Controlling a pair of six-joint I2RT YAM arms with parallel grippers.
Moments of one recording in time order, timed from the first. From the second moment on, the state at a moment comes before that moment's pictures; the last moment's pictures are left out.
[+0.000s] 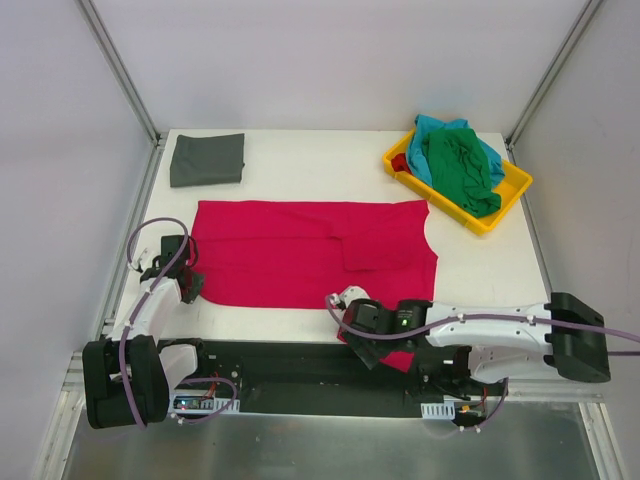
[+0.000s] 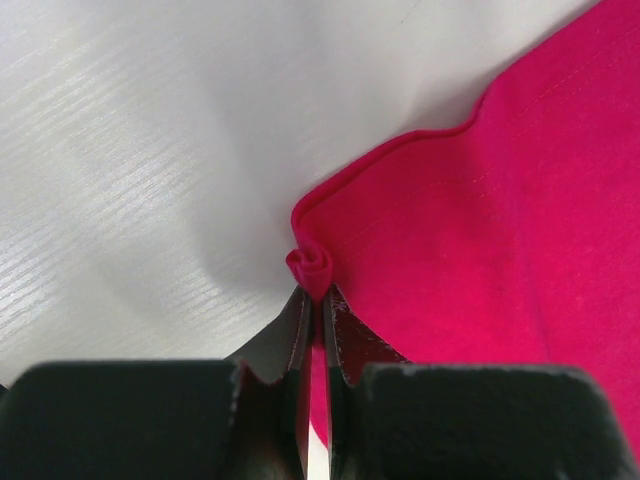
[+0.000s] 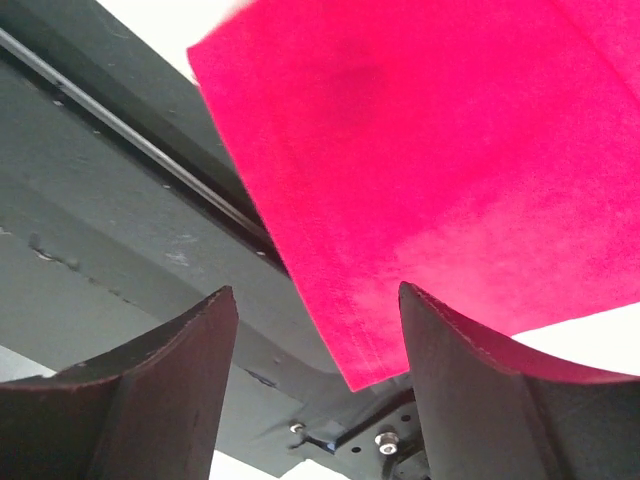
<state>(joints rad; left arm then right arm) 0.13 1.07 0.46 -0.54 -0.25 -0.97 1.34 1.20 0.70 -0.77 0.19 0.52</state>
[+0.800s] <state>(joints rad) 0.13 1.07 0.46 -0.53 -0.24 -0.94 1.42 1.43 0.74 -0.85 0.23 0.70</state>
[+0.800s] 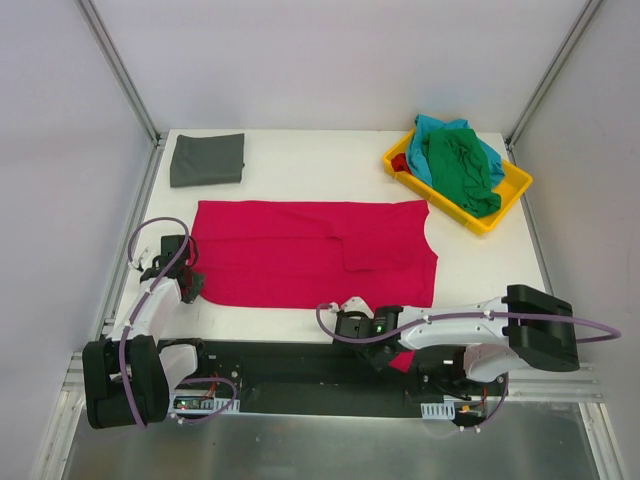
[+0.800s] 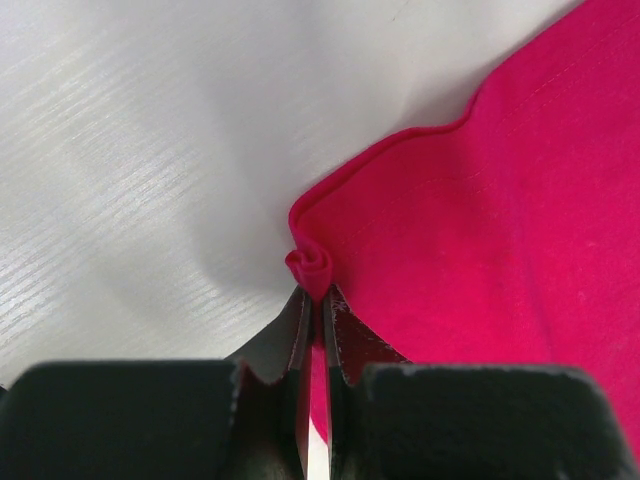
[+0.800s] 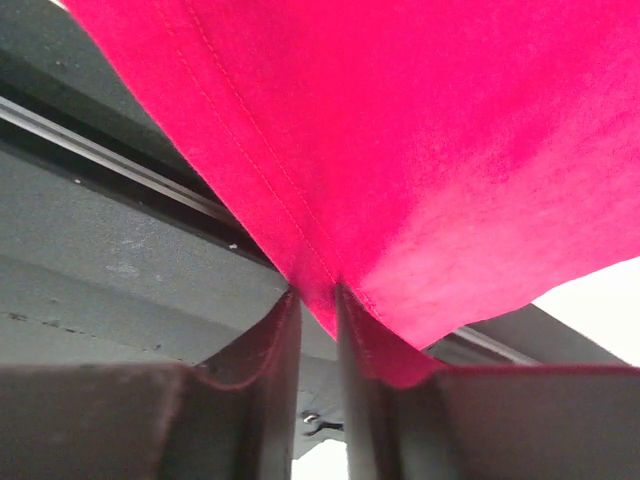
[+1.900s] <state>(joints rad) 0.13 1.05 0.60 -0.61 -0.15 -0.89 1.10 1.22 0.92 -0.95 0.37 0.34</state>
